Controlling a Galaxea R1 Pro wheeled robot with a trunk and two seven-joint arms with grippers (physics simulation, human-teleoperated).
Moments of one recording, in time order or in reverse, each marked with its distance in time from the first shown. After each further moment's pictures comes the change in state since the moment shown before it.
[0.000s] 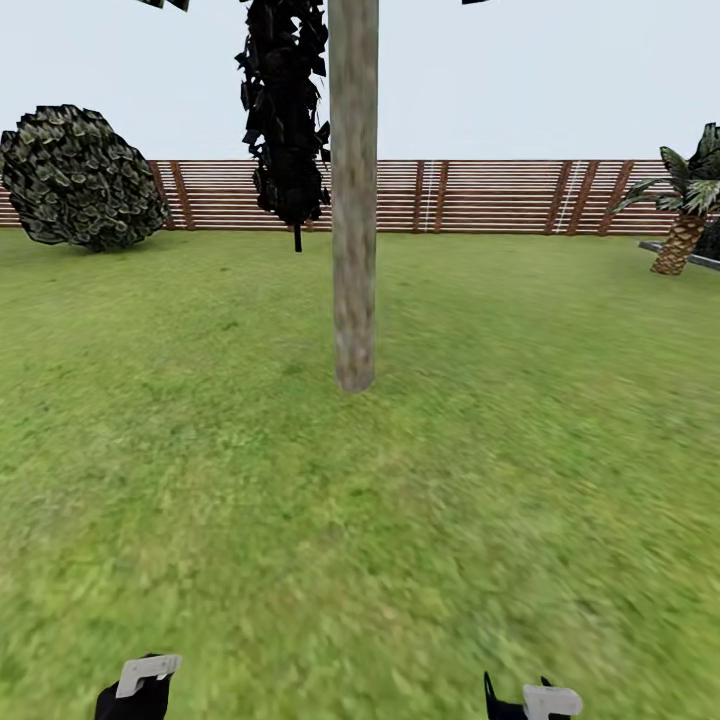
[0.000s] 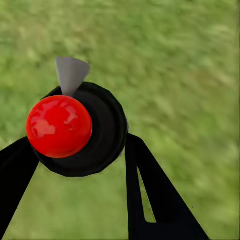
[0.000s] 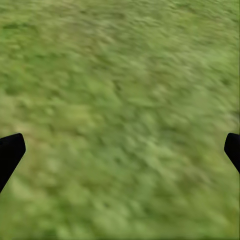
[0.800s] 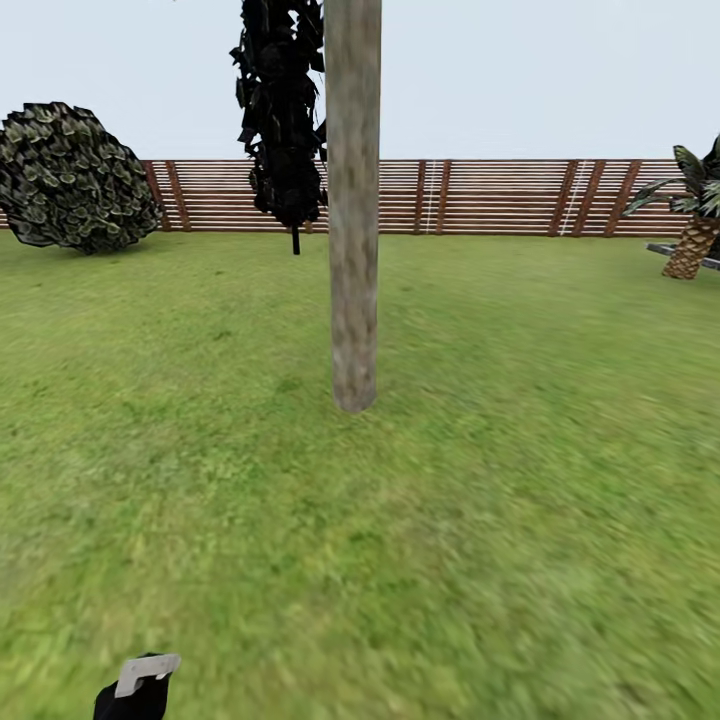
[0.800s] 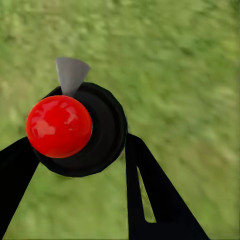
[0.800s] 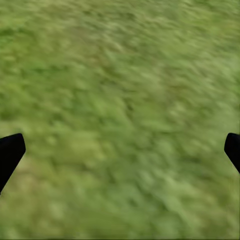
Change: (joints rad) left arm 0.000 0.003 0.000 -0.001 0.001 0.000 0.000; right arm 0.020 0.019 -0.003 0.208 0.001 -0.173 0.000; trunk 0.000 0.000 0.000
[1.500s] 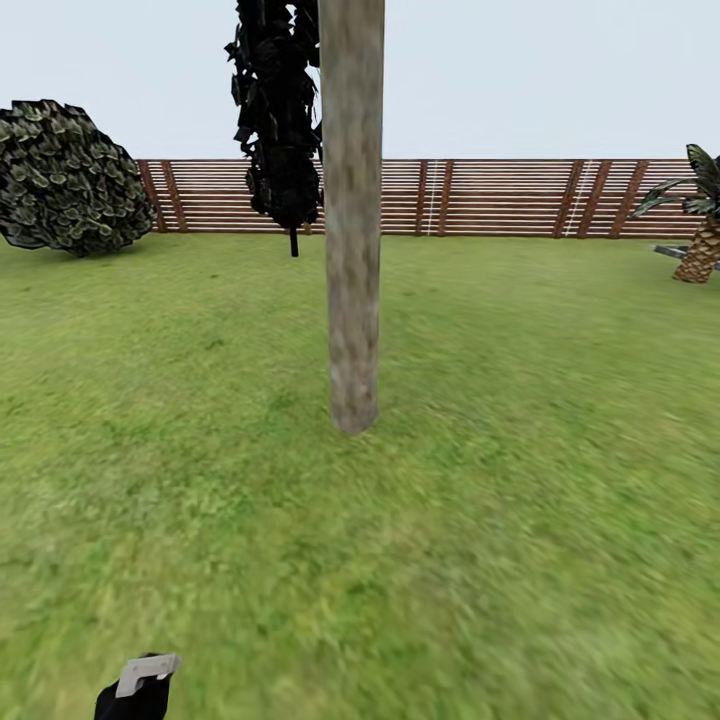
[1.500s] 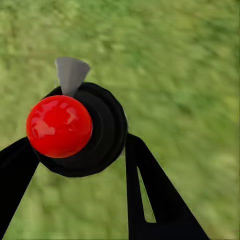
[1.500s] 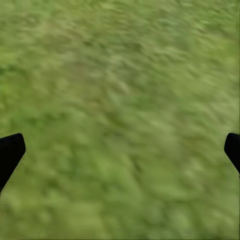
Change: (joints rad) left arm 0.000 -0.002 0.000 0.001 0.000 0.000 0.000; right arm 0.003 0.000 0.000 0.003 0.000 0.000 0.000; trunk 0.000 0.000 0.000
